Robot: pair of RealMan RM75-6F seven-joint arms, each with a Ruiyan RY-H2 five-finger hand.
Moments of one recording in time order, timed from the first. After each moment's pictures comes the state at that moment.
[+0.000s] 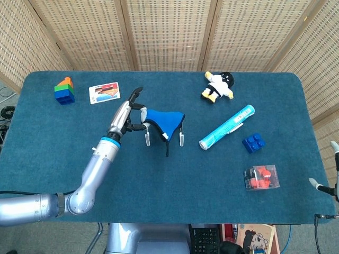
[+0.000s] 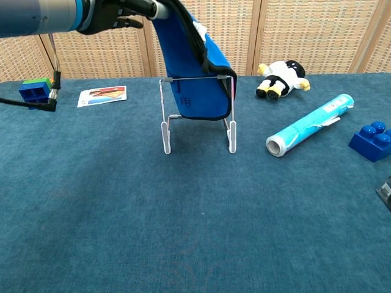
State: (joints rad) left arm -0.94 -1.44 -0.55 -1.84 0.47 1.06 0.04; right arm 0.06 -1.09 0.19 -1.55 -1.30 1.45 0.13
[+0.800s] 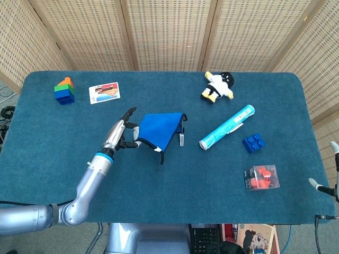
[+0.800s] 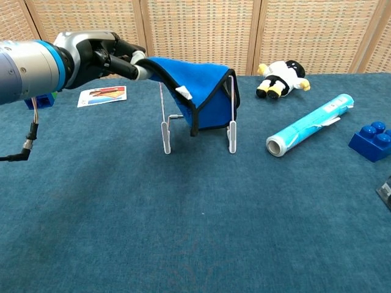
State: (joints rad) left arm -0.84 -1.49 -0.38 -1.80 0.62 1.05 0.01; right arm 0.06 -1.08 0.19 -1.56 -1.31 1.45 0.14
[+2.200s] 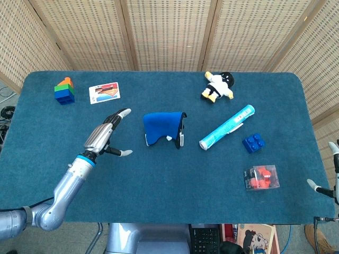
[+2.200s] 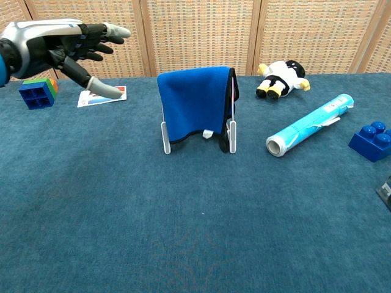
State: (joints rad) left arm -0.73 -1.29 -0.27 -1.82 0.95 0.97 -0.03; right arm 0.05 -1.07 0.18 -1.58 -1.34 1.48 0.14
